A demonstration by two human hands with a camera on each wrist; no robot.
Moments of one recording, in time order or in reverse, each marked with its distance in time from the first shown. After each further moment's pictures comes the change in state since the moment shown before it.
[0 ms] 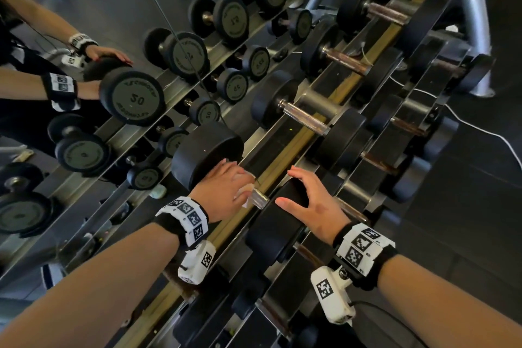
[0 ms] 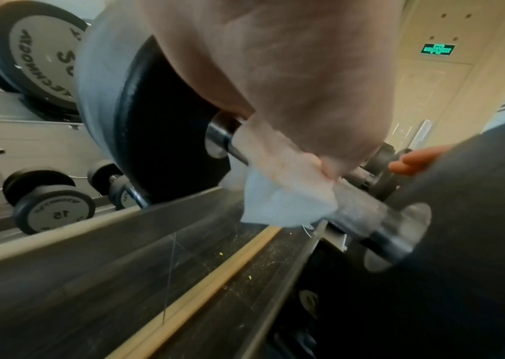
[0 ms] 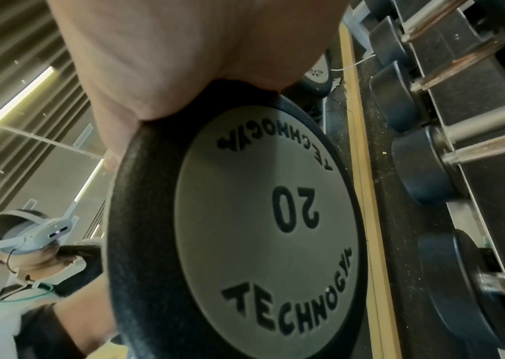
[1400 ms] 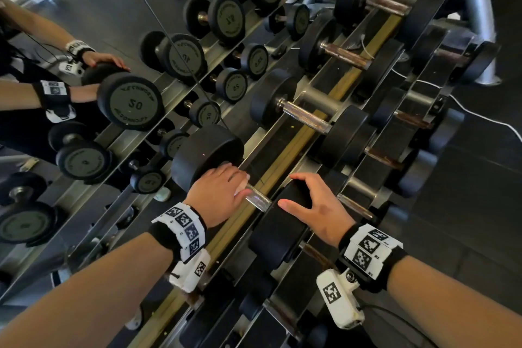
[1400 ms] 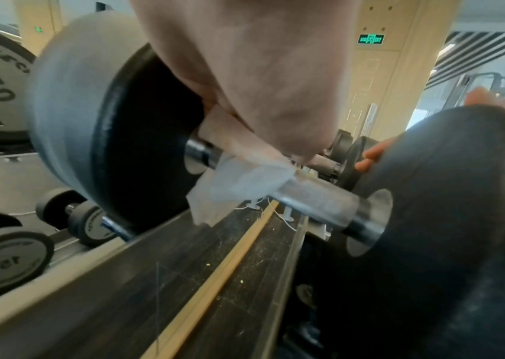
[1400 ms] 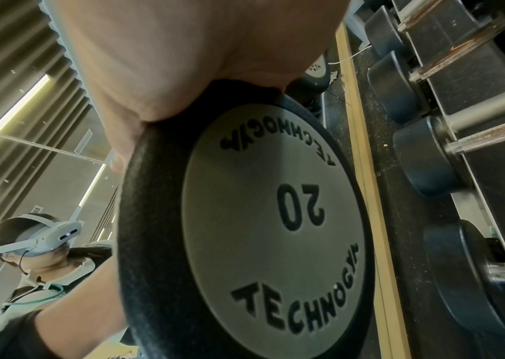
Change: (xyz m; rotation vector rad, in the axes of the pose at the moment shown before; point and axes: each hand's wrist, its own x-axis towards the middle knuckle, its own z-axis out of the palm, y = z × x) left_hand -0.003 -0.006 -0.001 0.127 0.082 -0.040; right_hand 0.002 0.008 0.001 0.071 -0.002 0.024
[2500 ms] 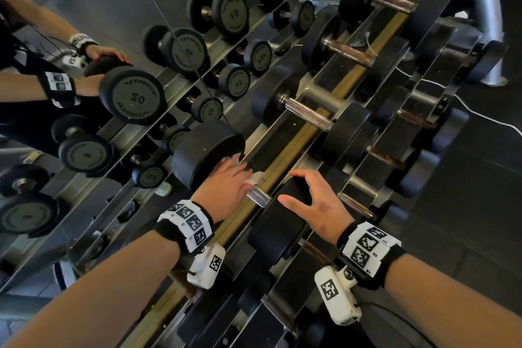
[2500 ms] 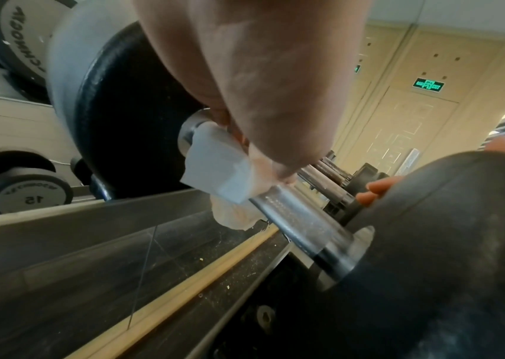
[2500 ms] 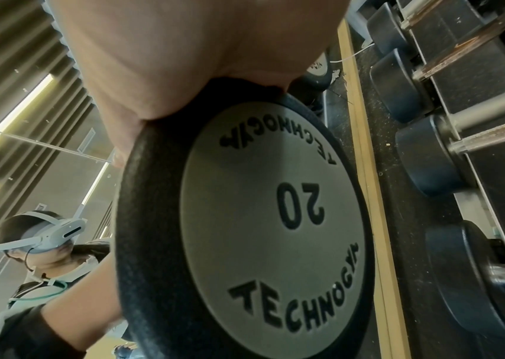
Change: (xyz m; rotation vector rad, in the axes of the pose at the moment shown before) left_hand 0.008 0.009 0.004 -0.123 -0.009 -0.004; right_hand 0.000 0.001 0.001 -0.022 0.013 -0.024
